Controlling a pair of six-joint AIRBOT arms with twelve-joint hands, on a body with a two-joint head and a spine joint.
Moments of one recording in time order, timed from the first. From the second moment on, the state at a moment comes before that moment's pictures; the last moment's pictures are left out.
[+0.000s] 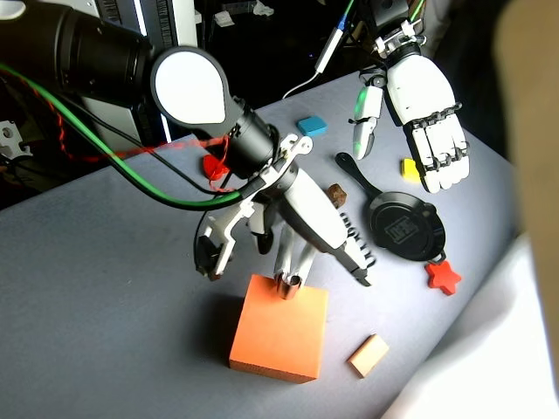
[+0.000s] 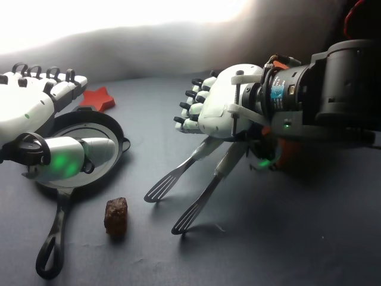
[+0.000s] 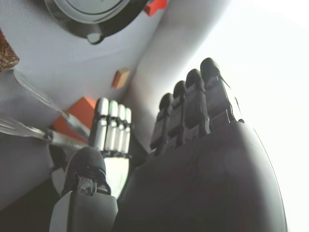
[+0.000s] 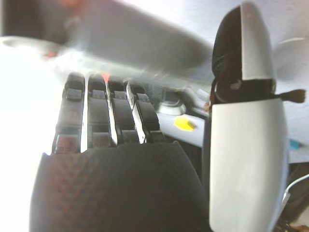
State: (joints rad) left arm 0.48 -0.67 0.66 -1.18 -0.67 2.03; right arm -0.14 -1.39 1.15 -0.72 -0.49 -0.79
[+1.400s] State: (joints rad) left arm 0.48 -0.67 0.64 -1.24 -0.70 2.03; right arm -0.15 -1.42 1.18 -0.71 -0.50 -0.78
